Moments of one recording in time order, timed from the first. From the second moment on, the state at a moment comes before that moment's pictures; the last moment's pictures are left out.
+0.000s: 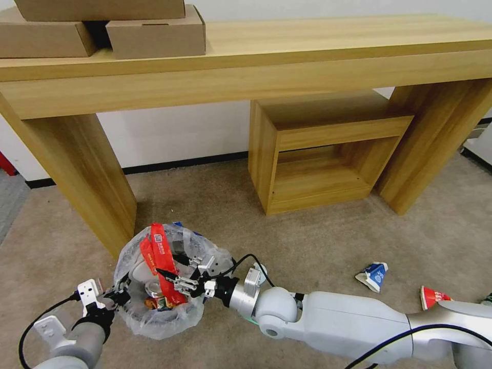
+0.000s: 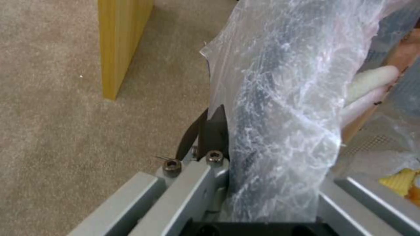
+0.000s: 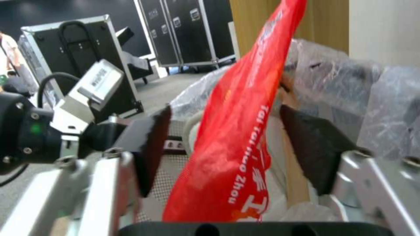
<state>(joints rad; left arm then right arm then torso) 1.78 -1.28 -0.81 -2.24 -0.86 0.40 -0.24 -0.39 1.03 -1.01 1.73 0.92 0.37 0.04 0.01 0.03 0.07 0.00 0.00</state>
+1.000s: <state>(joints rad) 1.76 -1.27 -0.81 -2.22 -0.86 0.40 -0.24 -0.61 0.95 -0.46 1.92 0.92 0.41 -0.04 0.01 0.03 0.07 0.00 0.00</state>
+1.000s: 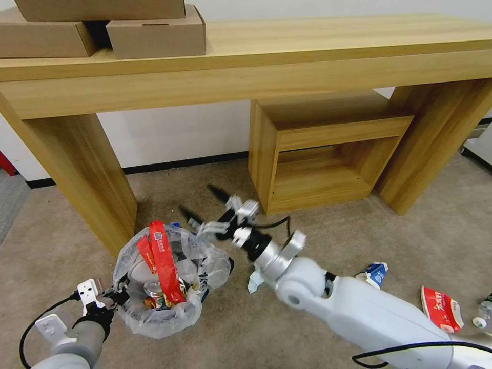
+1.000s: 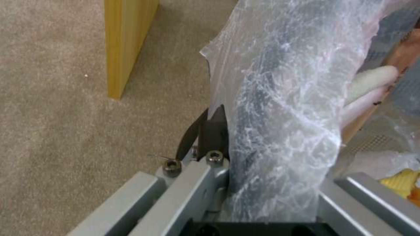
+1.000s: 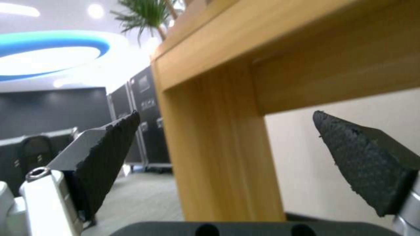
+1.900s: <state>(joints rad) 1.79 -1.27 -0.83 -2.24 -0.86 0.40 -0.25 -0.83 0.99 -0.13 1.84 1.16 0.10 0.47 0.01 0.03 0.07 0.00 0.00</state>
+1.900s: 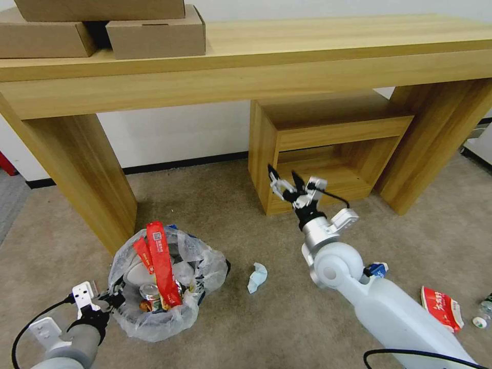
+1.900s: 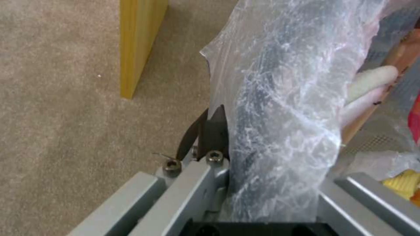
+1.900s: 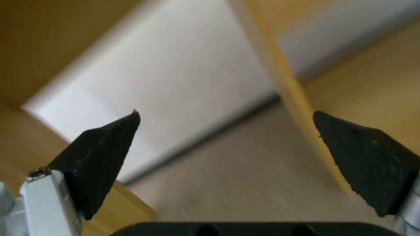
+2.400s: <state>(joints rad) 1.78 -1.28 -0.83 -2.22 -0.86 0.39 -0.25 -0.80 1.14 -0.28 1.59 1.19 -0.21 0.81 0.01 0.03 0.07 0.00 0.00</state>
